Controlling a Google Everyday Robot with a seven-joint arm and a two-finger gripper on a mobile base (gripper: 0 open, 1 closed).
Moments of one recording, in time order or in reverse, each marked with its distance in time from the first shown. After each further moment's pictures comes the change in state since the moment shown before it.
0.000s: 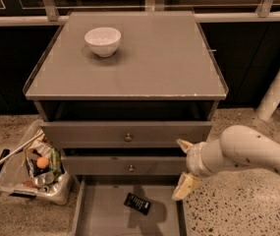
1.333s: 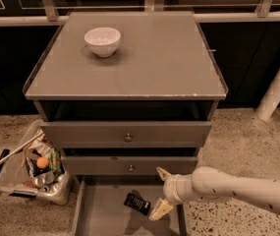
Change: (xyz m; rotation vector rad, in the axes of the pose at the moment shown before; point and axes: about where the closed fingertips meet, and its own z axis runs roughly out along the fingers) arm 0.038 0.052 0.174 -0.027 -0.133 0.048
